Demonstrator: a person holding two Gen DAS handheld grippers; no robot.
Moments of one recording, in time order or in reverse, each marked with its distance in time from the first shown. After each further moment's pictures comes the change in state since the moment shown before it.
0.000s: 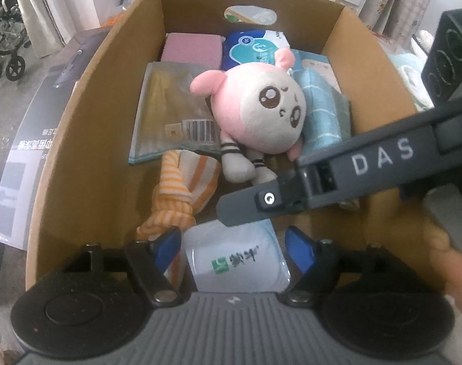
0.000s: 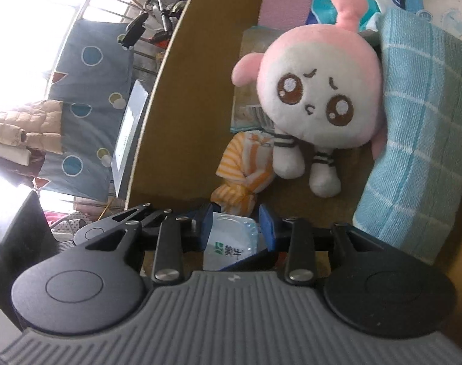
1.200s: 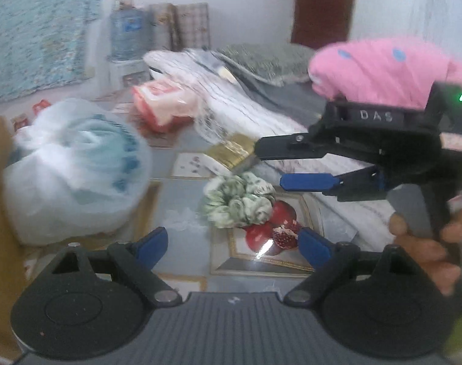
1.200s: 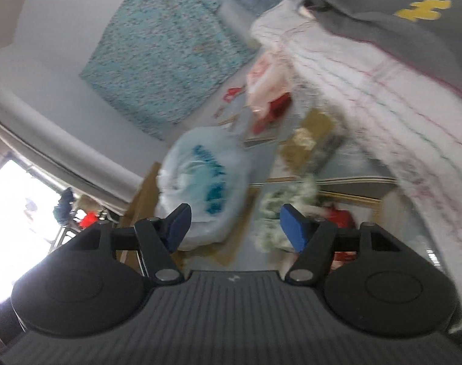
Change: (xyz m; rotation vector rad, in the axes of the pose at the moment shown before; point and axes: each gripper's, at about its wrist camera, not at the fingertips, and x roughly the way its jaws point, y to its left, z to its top) left arm 0.010 -0.323 -0.115 0.618 -0.380 -0.378; right arm -0.292 -0.213 -0.319 0.319 -1.049 -0.155
